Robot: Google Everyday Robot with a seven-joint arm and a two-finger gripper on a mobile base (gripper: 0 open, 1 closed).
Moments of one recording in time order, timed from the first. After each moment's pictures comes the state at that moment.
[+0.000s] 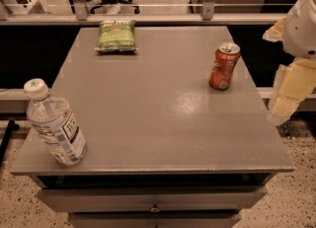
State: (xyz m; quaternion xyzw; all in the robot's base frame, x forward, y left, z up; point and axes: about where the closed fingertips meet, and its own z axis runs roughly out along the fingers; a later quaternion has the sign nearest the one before) arm 0.438 -0.217 0.976 -0.60 0.78 -0.03 0.16
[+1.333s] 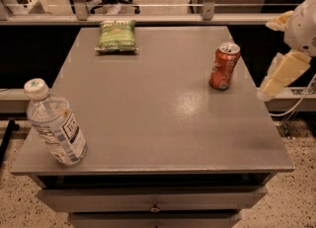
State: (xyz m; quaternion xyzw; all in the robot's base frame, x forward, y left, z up) arm 0.511 -0.246 0.960 -0.57 0.77 -0.02 0.27
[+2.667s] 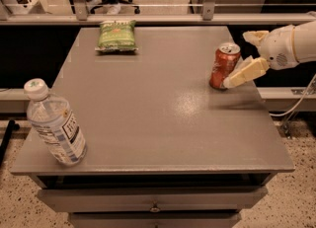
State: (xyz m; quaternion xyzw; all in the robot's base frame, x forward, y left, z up) arm 0.615 -0.226 0.898 -0.48 0.74 0.15 0.45
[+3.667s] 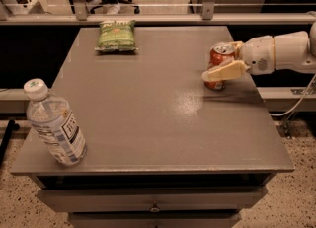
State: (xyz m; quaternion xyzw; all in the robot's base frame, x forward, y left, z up) arm 0.618 -0.172 0.881 -0.47 0.69 0.30 0.46
